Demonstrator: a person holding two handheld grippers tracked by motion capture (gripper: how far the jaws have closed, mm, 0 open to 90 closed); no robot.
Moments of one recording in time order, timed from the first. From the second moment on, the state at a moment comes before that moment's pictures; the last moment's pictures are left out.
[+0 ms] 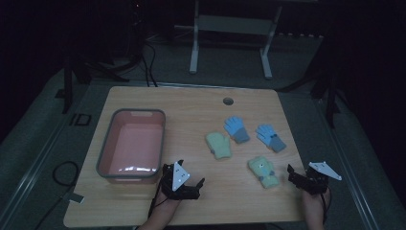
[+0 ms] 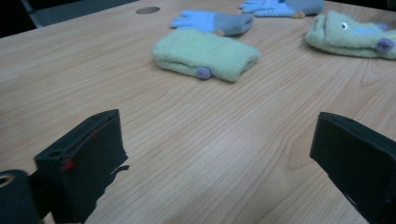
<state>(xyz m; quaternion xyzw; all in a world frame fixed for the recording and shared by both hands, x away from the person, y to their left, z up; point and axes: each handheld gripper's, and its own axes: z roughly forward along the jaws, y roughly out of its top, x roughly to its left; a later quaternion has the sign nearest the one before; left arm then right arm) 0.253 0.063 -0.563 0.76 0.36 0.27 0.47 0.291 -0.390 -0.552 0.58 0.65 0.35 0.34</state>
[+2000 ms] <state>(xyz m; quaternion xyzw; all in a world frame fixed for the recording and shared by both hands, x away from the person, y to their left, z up) 0.252 0.062 -0.563 0.77 0.34 0.25 0.48 0.345 -0.274 -0.434 0.43 0.76 0.42 0.25</state>
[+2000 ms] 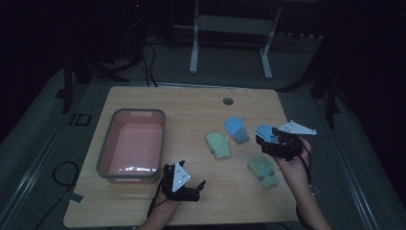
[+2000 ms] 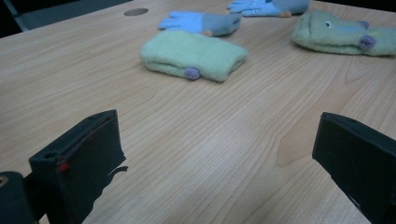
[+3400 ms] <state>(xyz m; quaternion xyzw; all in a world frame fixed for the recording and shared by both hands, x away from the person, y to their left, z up) 0.250 0.061 -0.563 0.77 0.33 0.26 0.48 0.416 -0.163 -0.524 0.34 0.85 0.36 0.16</state>
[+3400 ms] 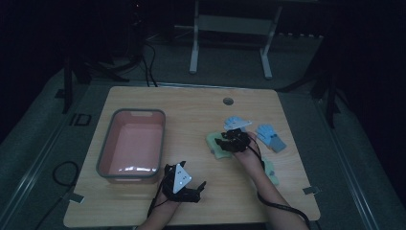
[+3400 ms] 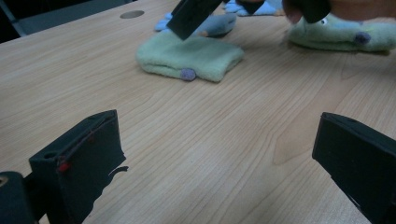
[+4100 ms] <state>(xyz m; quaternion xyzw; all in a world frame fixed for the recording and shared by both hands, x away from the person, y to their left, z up) 0.250 0.061 -0.563 0.77 0.33 0.26 0.48 0.415 -0.146 -0.552 0.40 0.83 0.35 0.18</state>
